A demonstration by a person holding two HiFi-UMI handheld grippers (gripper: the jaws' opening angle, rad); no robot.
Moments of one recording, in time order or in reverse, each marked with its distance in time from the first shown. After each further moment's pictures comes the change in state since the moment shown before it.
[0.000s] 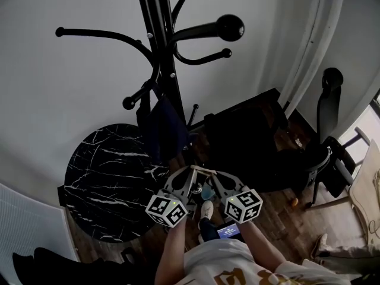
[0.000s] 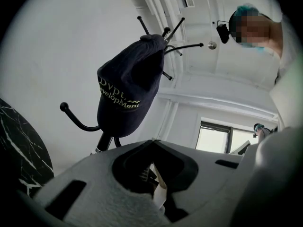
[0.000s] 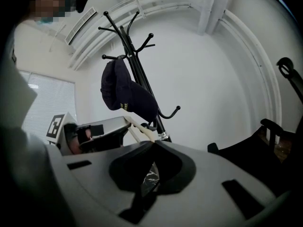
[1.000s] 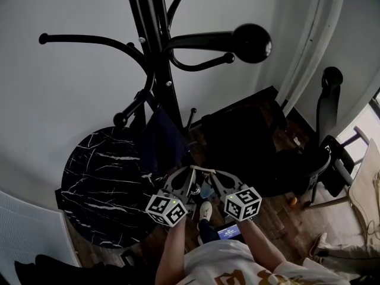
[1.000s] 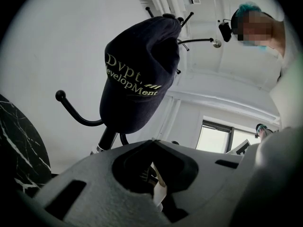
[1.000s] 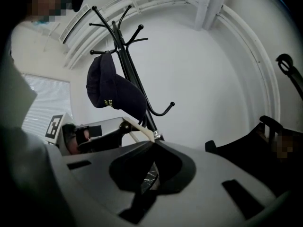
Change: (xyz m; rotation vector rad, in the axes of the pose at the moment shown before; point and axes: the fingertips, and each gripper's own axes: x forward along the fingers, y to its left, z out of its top) left arm 0.026 0.027 -0.013 -0.031 0.040 0.007; right arm 0.027 -0.028 -0.004 0.025 0.040 -0.023
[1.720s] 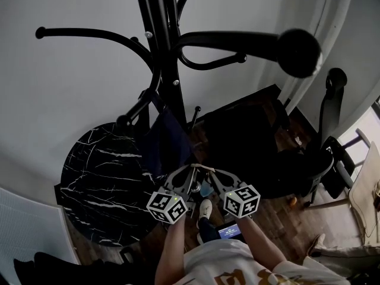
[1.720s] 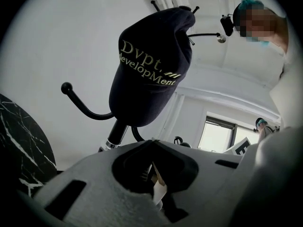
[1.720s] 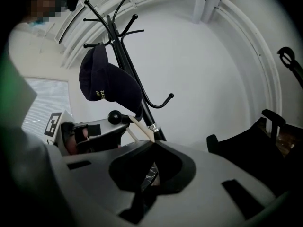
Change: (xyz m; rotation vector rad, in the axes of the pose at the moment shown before) left arm 0.003 0.023 -0.014 -0.007 0.061 0.034; right arm 0.022 -0.006 -0.017 0.027 0.053 0.009
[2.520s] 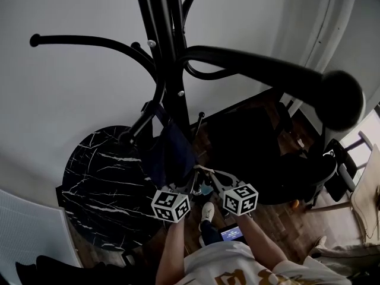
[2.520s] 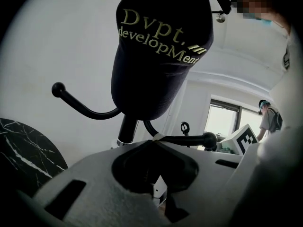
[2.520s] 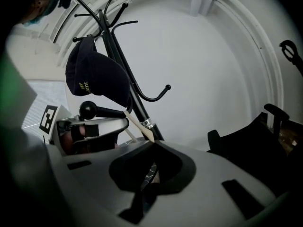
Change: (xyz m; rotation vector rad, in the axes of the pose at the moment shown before) left arm 0.017 0.029 -0.012 0.114 0.165 0.063; right arm 0.034 -0.015 -0.010 0.032 0.054 0.003
